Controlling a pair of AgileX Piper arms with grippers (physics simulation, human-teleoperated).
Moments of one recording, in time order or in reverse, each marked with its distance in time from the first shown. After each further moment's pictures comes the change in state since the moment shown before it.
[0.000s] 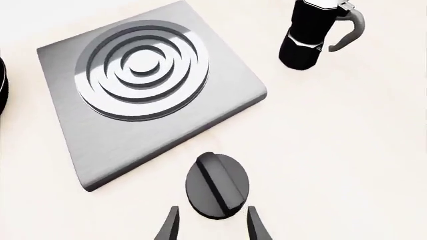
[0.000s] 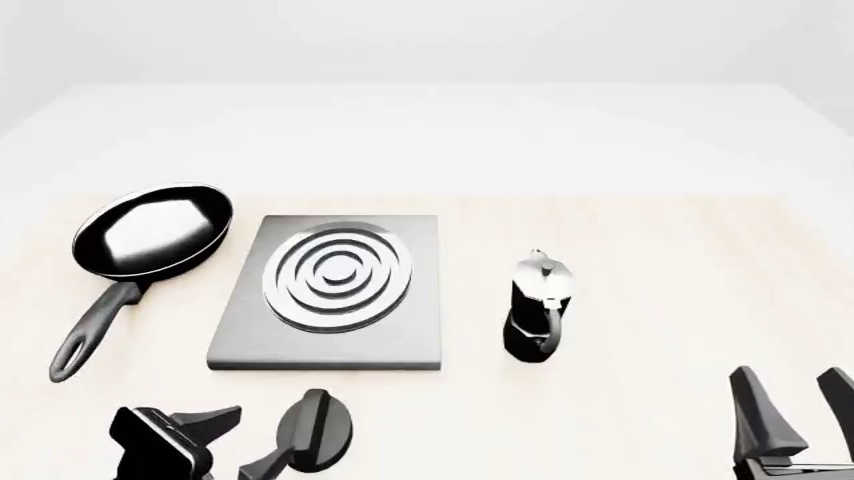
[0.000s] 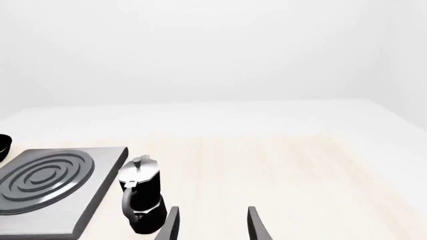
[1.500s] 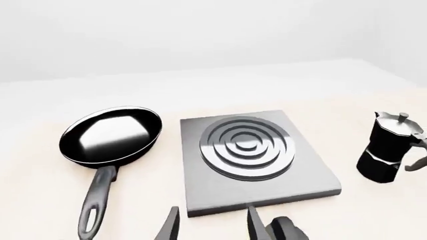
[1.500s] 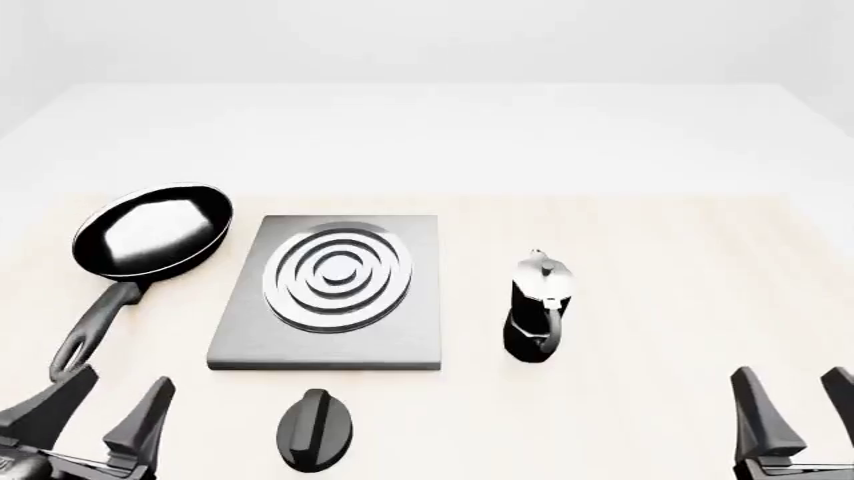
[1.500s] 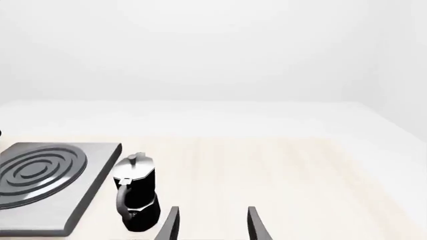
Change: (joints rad) left arm 0.403 -0.707 -0.014 0.282 0.024; right arm -0.010 0.001 -0.006 0.012 -0.044
